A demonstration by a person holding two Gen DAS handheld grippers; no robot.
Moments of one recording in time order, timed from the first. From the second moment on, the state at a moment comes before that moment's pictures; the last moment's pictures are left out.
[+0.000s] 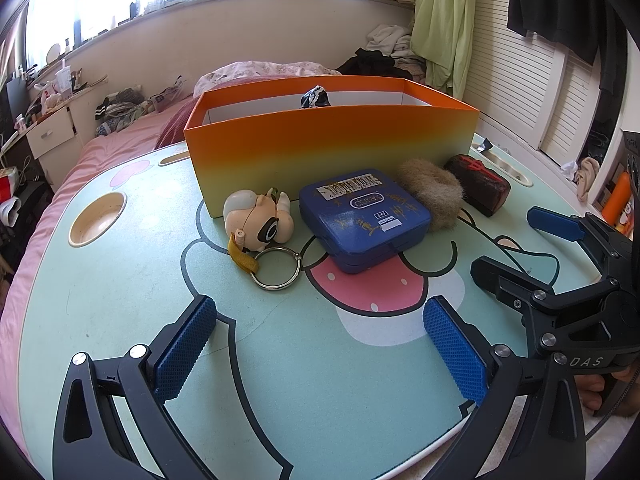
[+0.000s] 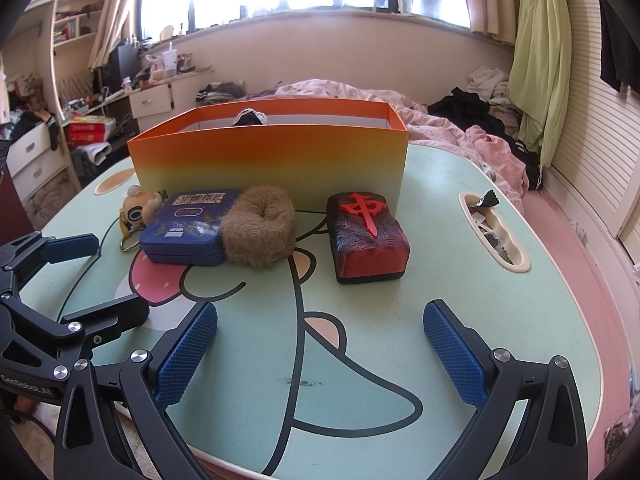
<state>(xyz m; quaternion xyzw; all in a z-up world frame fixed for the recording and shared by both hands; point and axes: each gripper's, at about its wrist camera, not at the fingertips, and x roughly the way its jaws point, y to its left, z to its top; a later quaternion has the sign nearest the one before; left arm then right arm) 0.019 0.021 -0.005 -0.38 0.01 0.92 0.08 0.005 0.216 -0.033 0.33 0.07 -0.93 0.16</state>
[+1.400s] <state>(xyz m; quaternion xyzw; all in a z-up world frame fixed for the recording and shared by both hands) 0.009 -0.014 0.021 -0.36 -0.04 0.93 0.06 0.008 0.214 -0.033 0.33 0.07 -0.93 0.17</state>
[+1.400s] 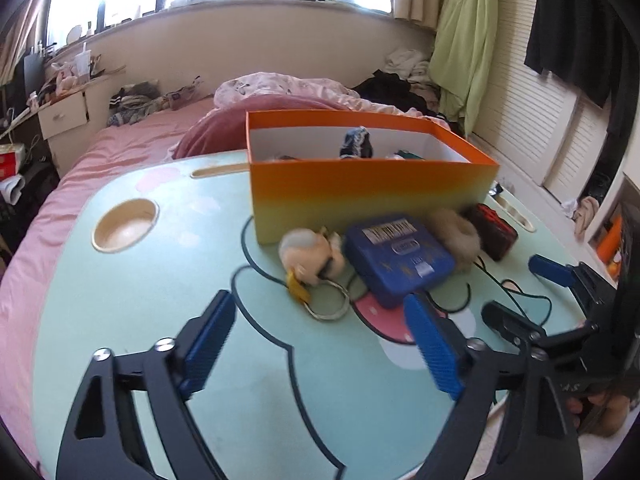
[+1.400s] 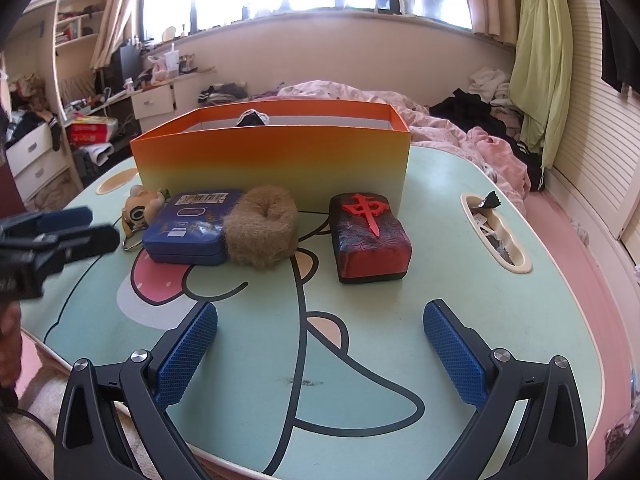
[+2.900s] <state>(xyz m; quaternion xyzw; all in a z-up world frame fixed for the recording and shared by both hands) -0.064 -0.016 0.088 -0.32 -0.11 0.94 0.11 -0.087 0.201 0.074 0.26 -0.01 -0.95 0.19</state>
